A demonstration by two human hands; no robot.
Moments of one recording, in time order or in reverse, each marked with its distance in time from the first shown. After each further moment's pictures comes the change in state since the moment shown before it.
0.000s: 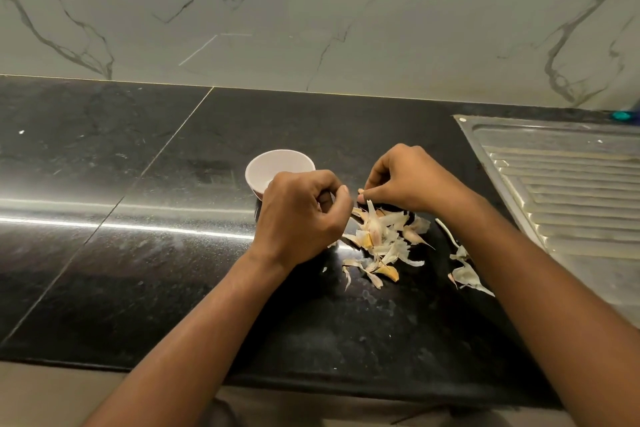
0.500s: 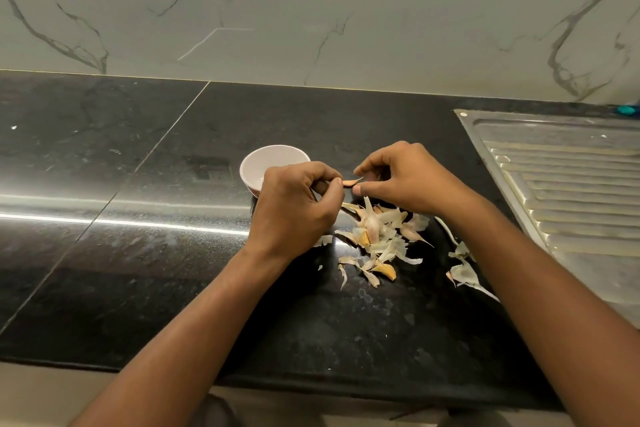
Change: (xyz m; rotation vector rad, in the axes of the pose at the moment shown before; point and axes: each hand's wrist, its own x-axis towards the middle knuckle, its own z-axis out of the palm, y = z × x) left_hand 0.003 0.000 0.002 -0.047 -0.010 -0.062; right_hand -0.005 0.011 0.003 0.125 0.032 -0.131
